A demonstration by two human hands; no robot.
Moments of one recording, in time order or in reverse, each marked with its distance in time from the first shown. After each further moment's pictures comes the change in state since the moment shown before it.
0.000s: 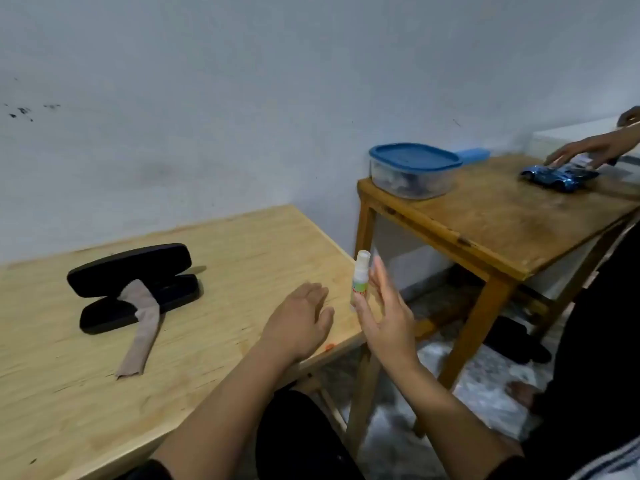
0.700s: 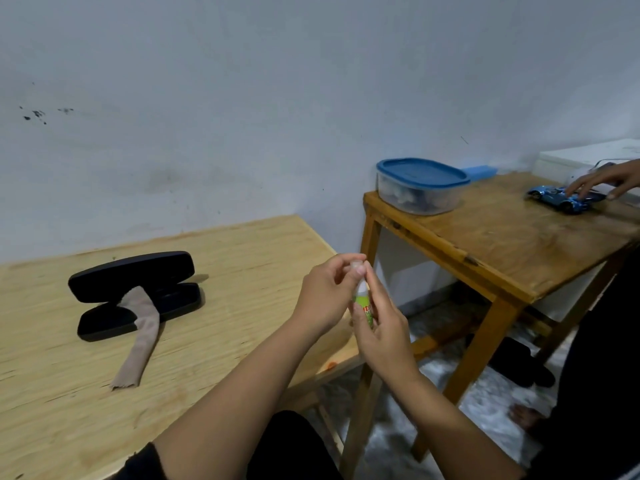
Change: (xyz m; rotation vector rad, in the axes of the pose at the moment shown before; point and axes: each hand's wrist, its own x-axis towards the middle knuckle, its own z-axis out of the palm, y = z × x) left_hand 0.021 0.057 -0.042 -0.802 0.209 0.021; right_hand 0.015 -0.004 0.008 0.056 -0.105 -0.084
